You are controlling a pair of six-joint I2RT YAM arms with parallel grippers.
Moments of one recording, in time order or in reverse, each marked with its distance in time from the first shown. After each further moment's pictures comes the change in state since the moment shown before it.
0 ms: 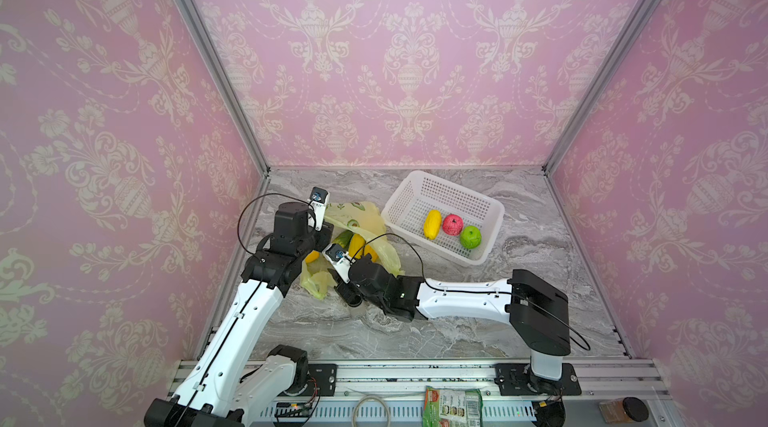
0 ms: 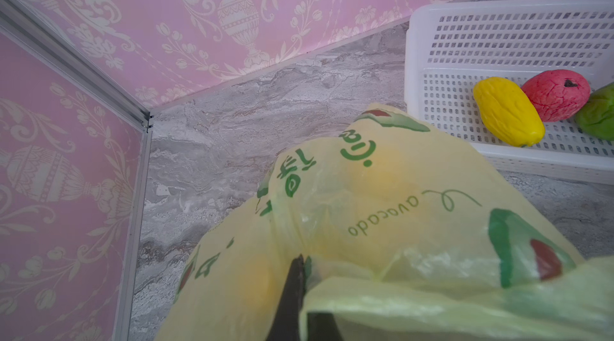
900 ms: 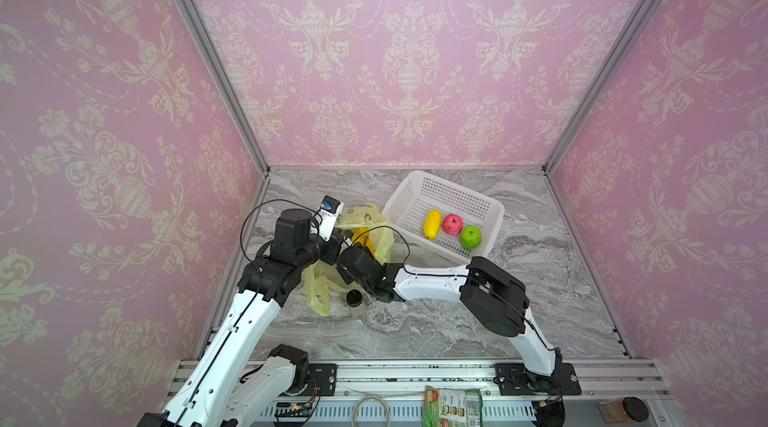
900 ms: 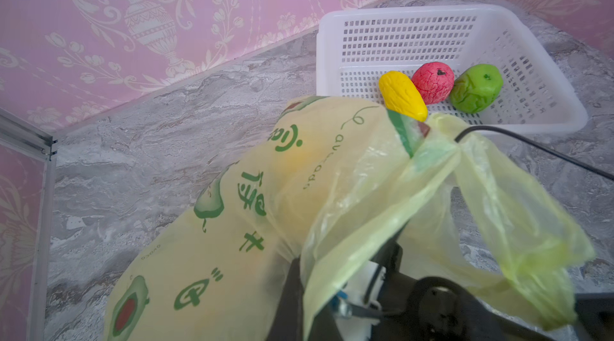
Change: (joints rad) left arm -0.053 -0.068 -0.001 -0.068 0.189 -0.008; right arm -0.106 0.309 0.265 -0.154 0.179 0.088
